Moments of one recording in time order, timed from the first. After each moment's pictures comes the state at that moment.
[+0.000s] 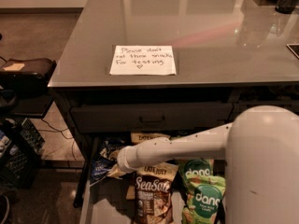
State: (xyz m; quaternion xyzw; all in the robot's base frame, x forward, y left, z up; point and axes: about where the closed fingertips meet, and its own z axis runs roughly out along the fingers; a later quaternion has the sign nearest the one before) arm 0.526 0.157 0.449 -0.68 0.62 0.18 0.34
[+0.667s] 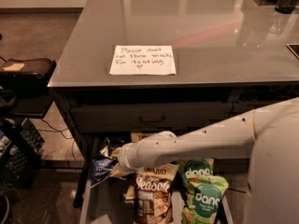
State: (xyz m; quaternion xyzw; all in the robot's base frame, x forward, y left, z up) arm 0.496 0.136 0.519 -0.69 0.63 0.15 0.32
